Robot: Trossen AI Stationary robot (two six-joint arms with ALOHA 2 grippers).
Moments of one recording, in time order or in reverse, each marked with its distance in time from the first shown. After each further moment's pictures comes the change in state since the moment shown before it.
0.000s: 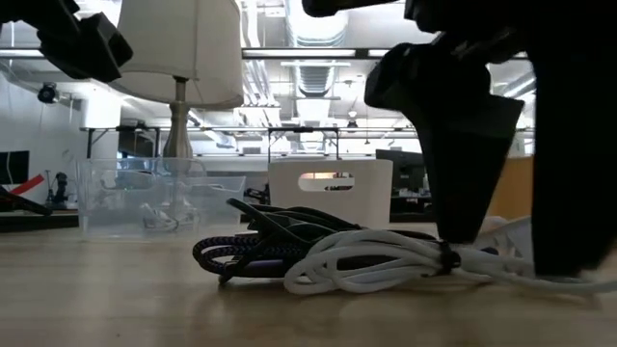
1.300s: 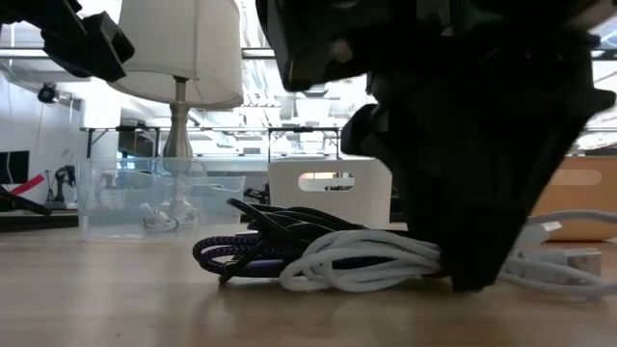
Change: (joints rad) left arm -0.003 0.000 0.000 0.001 -0.030 0.017; right arm -0.092 -0.034 -0.121 0.101 -0.132 -0.123
